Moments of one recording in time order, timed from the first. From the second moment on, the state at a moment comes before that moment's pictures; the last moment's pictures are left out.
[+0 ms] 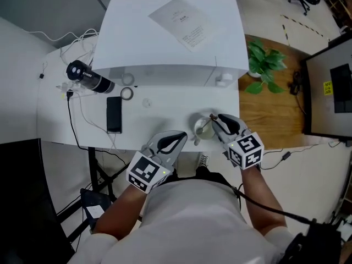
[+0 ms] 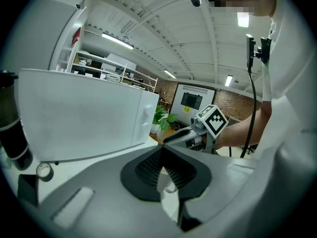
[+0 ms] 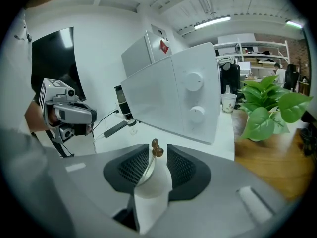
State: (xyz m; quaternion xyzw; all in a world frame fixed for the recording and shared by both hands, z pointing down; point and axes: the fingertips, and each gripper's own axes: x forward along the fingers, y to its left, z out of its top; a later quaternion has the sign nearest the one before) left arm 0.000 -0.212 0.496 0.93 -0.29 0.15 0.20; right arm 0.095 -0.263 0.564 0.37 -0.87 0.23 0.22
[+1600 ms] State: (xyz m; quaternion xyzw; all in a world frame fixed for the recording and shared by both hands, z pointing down) left arm -0.012 -0.208 0.481 0.93 -0.29 0.14 0.18; right arm 0.083 -0.255 0.522 0.38 -0.88 0.18 0.21
